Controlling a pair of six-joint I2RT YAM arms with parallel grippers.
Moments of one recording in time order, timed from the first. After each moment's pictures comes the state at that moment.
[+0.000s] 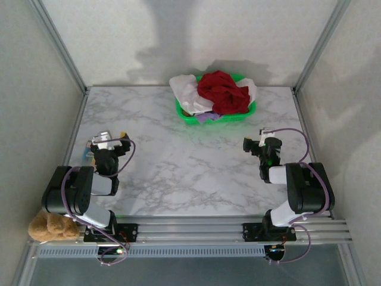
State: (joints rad) left arm 0.04 1.53 0.21 1.20 -0.18 -0.16; right arm 0.06 1.54 0.39 0.71 0.05 0.04
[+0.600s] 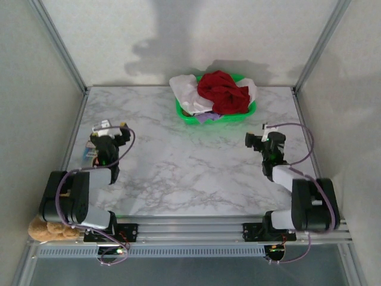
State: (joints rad) left arm 0.00 1.42 0.45 0.80 -0.28 -0.19; right arm 0.06 1.31 0.47 0.44 0.07 0.05
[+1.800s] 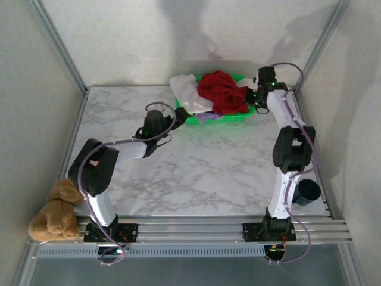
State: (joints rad) left arm -0.44 1.83 0.99 0.53 0.08 -0.92; right arm 0.08 2.12 1.95 -0.83 -0.13 0.25
